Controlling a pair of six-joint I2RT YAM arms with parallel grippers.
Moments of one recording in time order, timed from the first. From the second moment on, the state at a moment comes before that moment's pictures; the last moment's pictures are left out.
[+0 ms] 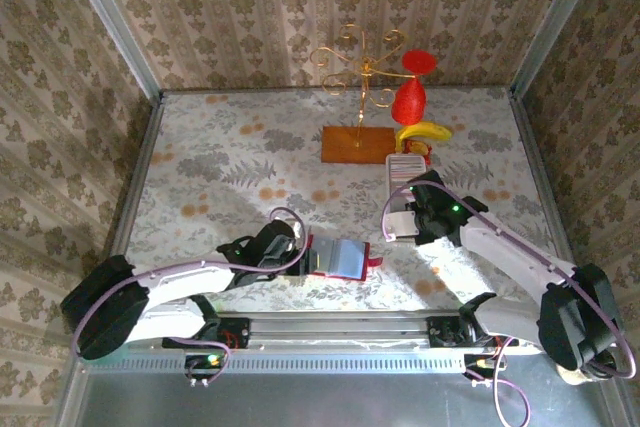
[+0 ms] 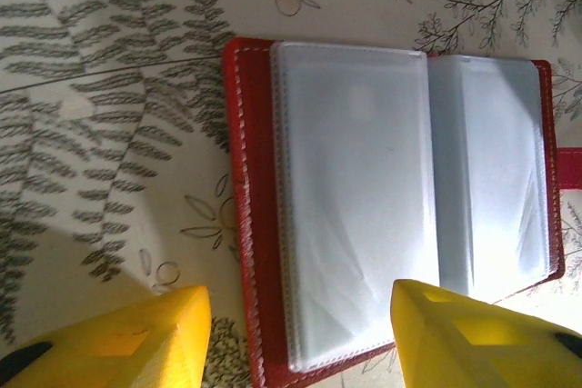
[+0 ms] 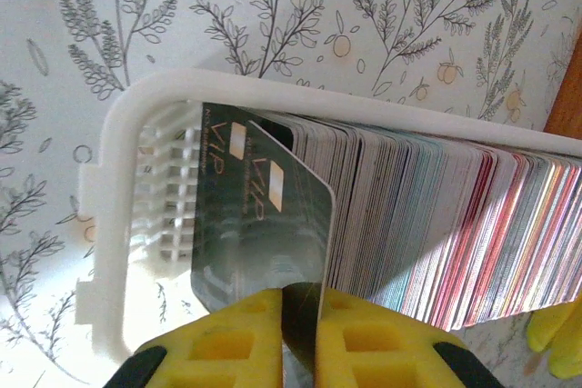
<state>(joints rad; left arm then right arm) -0.95 1.21 0.39 -0.06 0.10 -0.77 0.44 1.16 0.72 -0.64 0.08 -1.29</state>
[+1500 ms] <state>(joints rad) -1.00 1.24 0.43 -0.11 0.03 -0.83 0.84 1.28 0.58 -0.13 -0.21 0.93</state>
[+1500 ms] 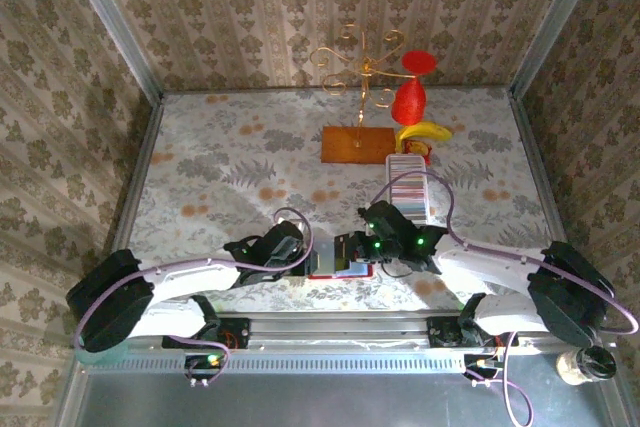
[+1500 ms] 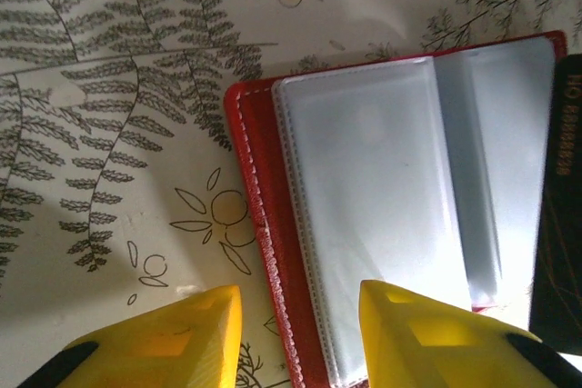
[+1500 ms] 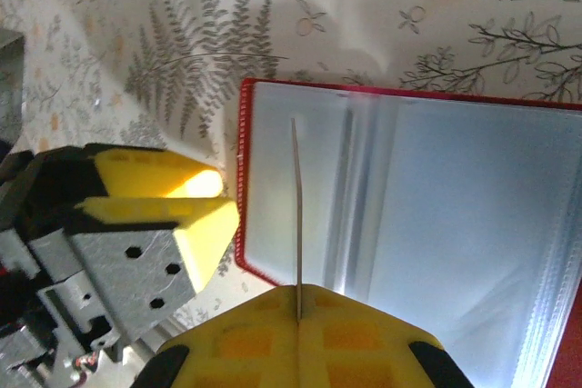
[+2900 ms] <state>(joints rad) -1.00 1.29 0.44 -0.11 0.03 -0.83 0.83 1.40 0.52 0.08 -0.18 1.03</state>
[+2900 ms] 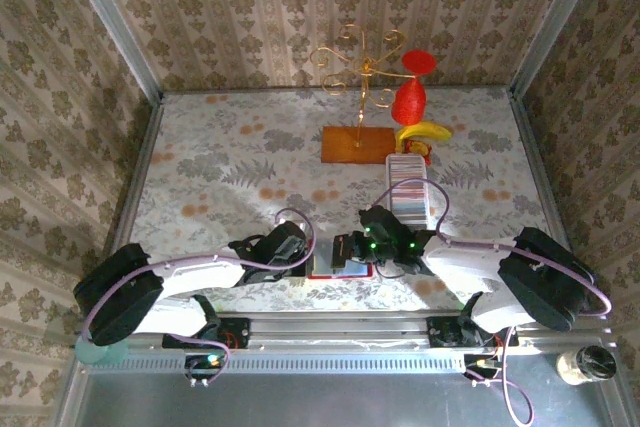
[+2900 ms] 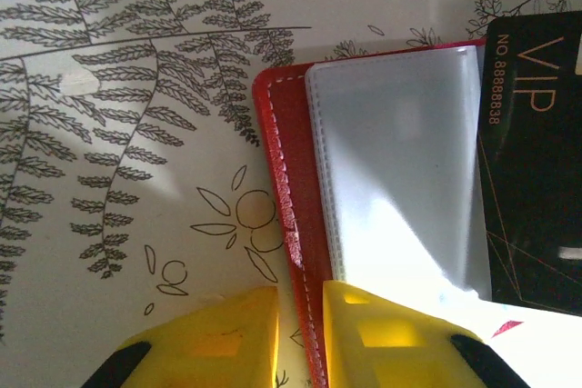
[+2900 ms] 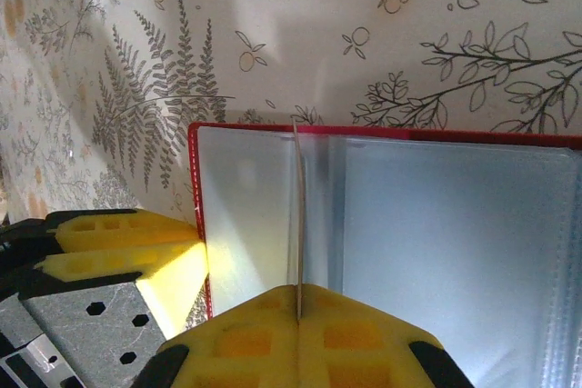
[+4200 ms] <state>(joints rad) -1.01 1.30 0.44 -0.11 0.02 -0.83 0.84 1.43 0.56 -0.01 -0.24 1.07</state>
